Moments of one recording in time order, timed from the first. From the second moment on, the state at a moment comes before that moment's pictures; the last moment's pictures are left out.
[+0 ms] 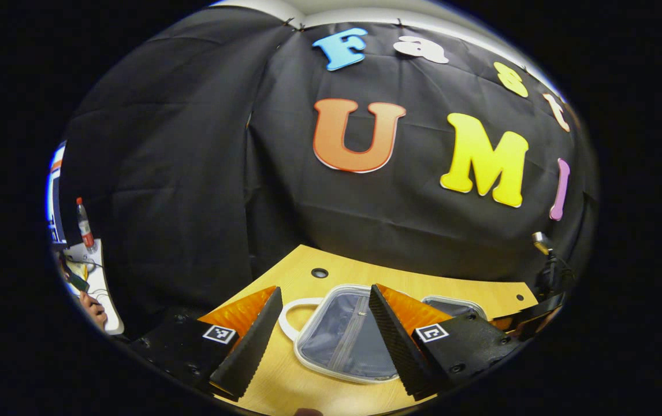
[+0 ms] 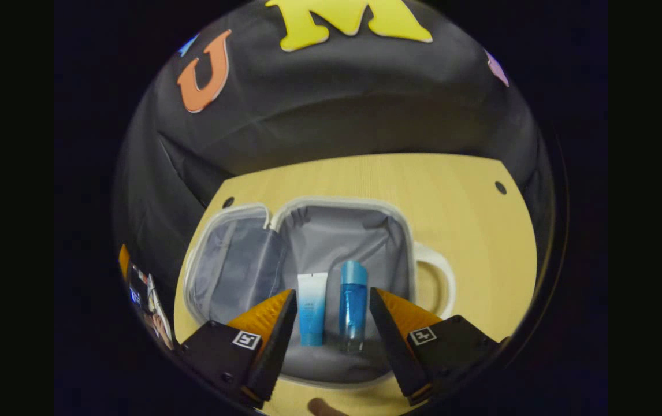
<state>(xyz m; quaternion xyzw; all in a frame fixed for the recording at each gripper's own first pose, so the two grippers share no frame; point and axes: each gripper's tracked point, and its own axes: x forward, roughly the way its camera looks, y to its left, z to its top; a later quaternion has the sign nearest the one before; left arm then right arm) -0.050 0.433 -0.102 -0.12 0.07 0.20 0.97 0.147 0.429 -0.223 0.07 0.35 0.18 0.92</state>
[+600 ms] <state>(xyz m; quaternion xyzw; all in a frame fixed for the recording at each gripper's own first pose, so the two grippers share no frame) 0.021 0.509 -0.279 -0.43 0.20 0.19 0.86 0.085 0.217 -0.106 0.00 0.20 0.11 0.97</state>
